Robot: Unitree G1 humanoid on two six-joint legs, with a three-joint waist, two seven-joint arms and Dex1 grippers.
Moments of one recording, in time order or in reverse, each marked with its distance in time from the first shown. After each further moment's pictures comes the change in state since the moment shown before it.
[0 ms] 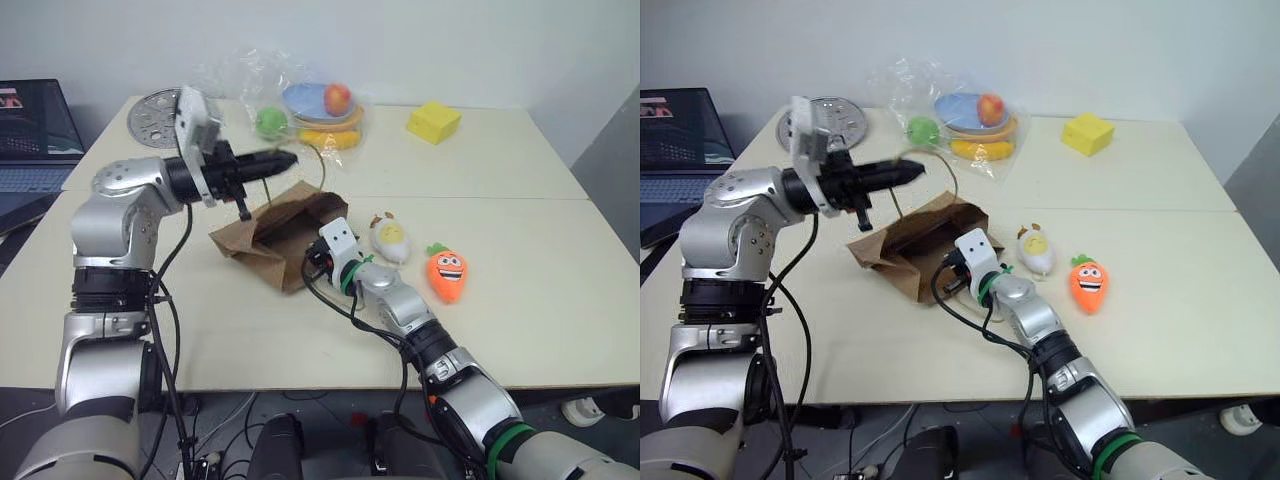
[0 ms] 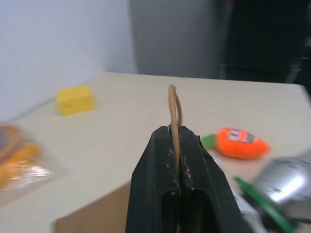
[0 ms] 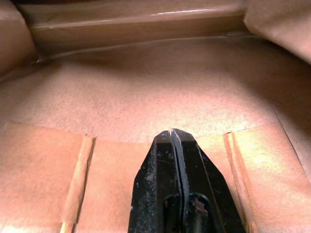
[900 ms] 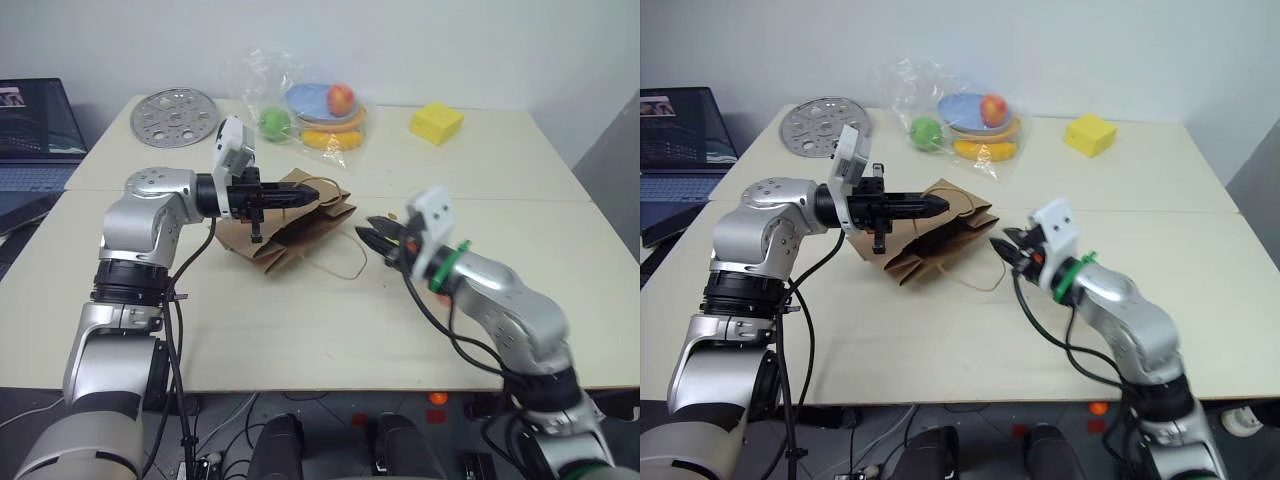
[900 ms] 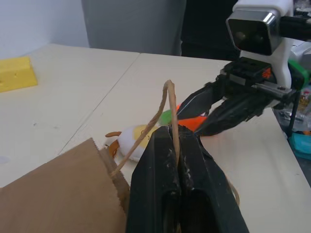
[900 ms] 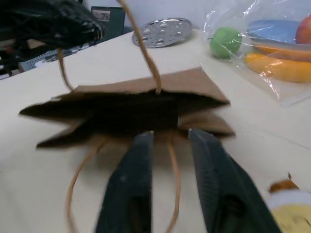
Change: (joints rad) left arm 0.000 -0.005 -0.162 0.019 -0.004 0.095 -0.273; right arm 0.186 -0.370 -0.076 -0.889 0.345 0.425 0.049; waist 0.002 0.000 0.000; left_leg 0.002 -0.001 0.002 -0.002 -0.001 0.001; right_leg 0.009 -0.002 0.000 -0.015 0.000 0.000
